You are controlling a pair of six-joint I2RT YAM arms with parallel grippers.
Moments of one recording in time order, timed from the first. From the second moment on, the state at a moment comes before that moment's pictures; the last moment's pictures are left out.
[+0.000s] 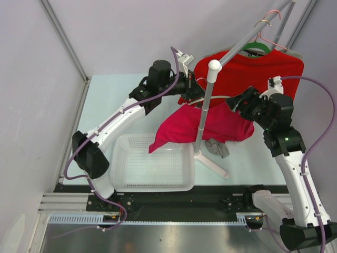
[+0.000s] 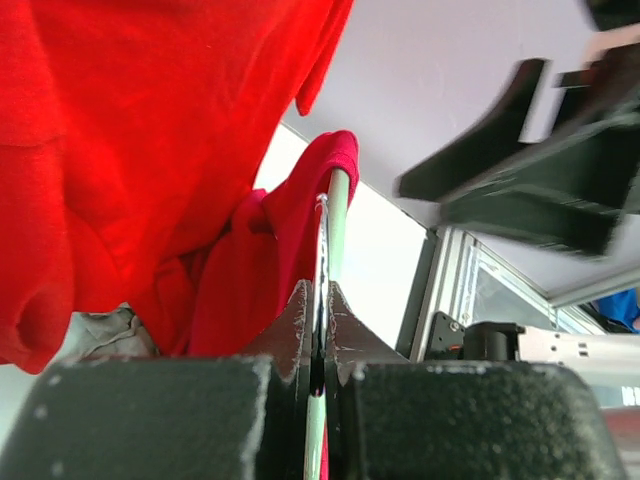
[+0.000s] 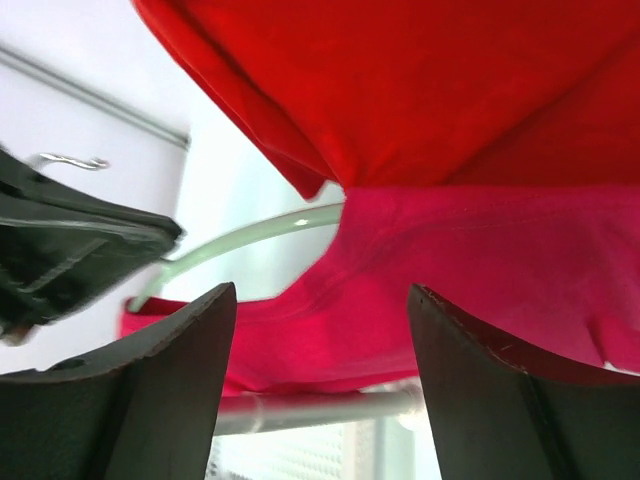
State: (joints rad) left arm -0.68 1.74 1.73 -0.17 0.58 -0.40; right arm 0.15 0.89 1.14 -0.48 -0.18 0.68
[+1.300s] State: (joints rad) left arm -0.55 1.73 1.87 -0.32 0.87 -0.41; right arm -0.12 0.75 0.76 -0.19 -0.39 0.51
